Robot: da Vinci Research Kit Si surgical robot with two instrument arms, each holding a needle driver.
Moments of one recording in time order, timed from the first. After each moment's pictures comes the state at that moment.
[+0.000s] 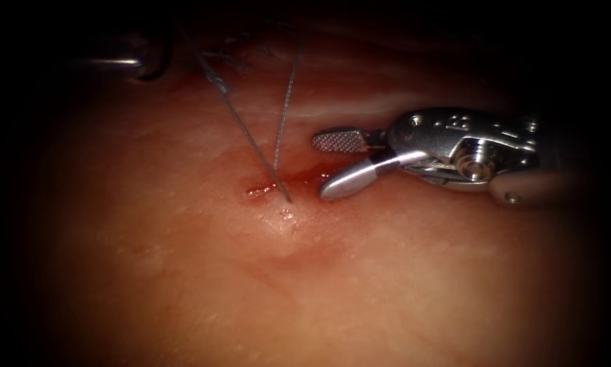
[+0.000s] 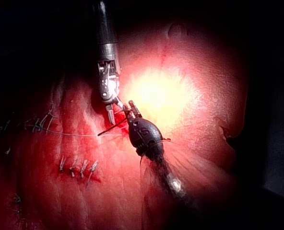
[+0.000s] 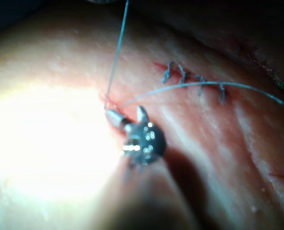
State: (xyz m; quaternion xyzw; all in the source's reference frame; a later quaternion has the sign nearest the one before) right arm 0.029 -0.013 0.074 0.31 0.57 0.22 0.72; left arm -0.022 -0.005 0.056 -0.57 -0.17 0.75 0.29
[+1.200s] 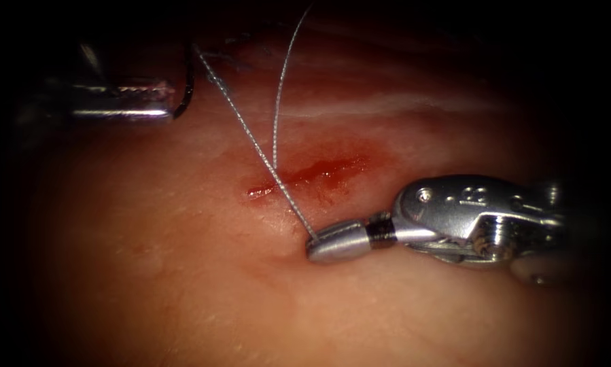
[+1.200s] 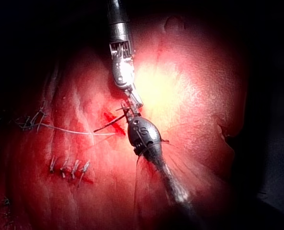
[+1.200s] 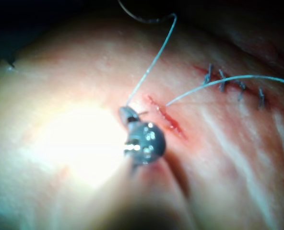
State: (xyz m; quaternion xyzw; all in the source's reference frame) right arm 0.028 -0.020 0.067 0.35 0.57 0.15 0.73; left arm -0.024 -0.008 0.058 -0.58 -0.16 0.75 0.27
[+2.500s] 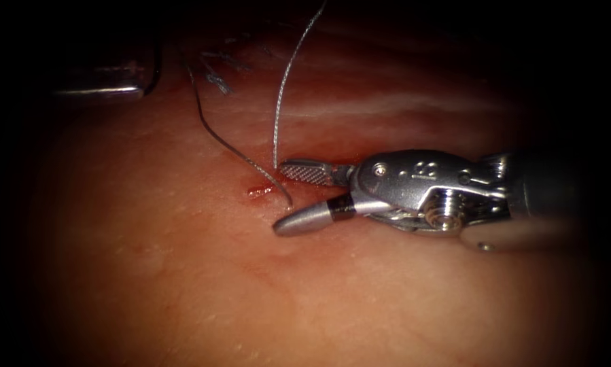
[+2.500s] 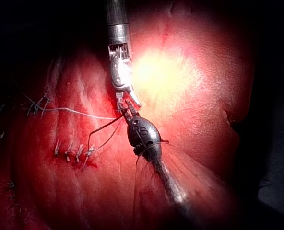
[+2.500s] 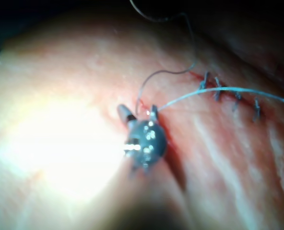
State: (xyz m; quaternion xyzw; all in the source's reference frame) right arm 0.032 -0.017 0.073 0.22 0.56 0.19 0.77; left arm -0.021 -0.007 0.061 -0.57 -0.13 0.76 0.29
